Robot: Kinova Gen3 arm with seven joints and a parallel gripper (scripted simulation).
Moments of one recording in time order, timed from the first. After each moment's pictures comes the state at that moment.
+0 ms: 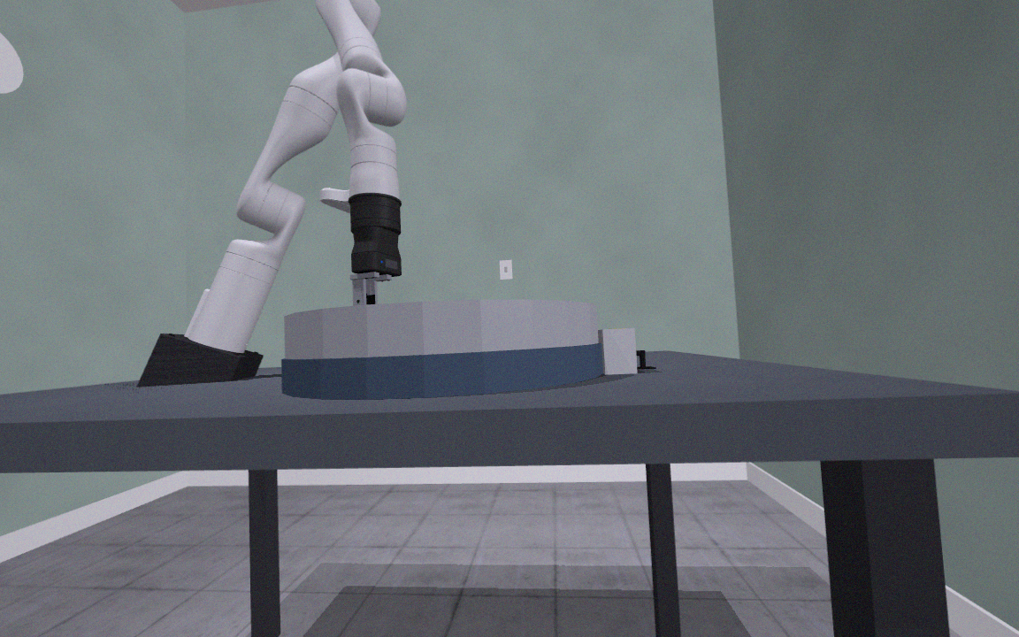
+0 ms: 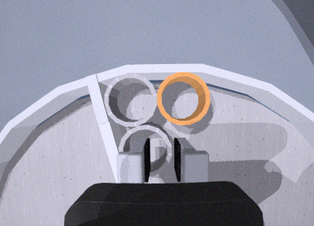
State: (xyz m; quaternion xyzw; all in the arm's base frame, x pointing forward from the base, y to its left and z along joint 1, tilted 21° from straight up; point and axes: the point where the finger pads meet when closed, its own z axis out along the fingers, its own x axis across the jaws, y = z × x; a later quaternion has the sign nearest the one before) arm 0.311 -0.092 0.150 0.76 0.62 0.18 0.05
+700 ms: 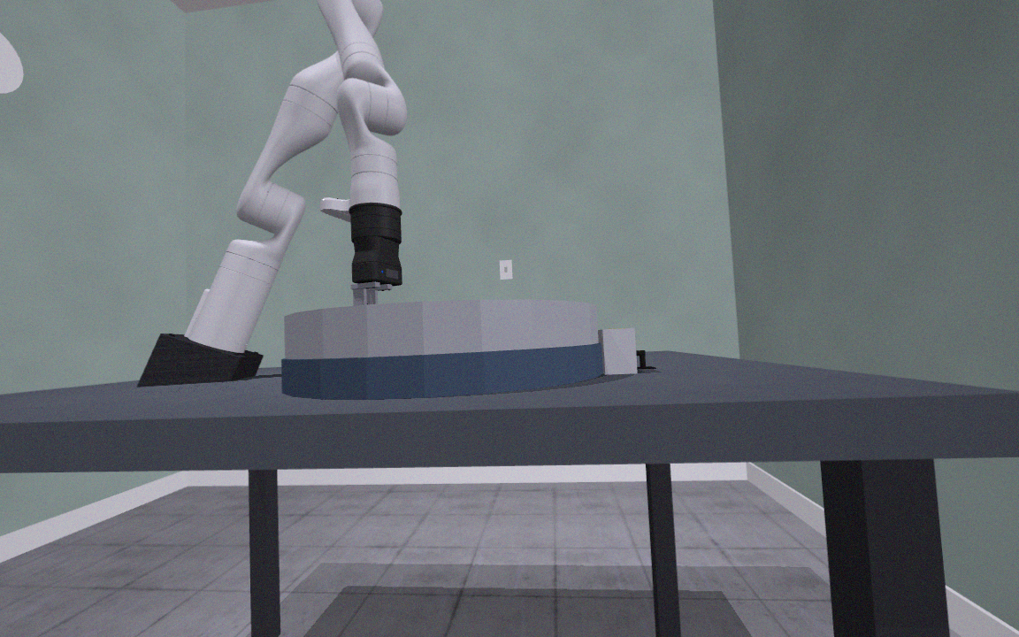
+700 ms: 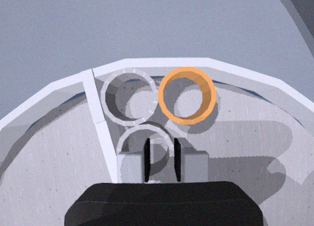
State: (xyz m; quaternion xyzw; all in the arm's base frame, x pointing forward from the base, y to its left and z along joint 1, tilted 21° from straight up) arm 0.317 -0.091 0.136 0.76 0.62 0.18 0.05
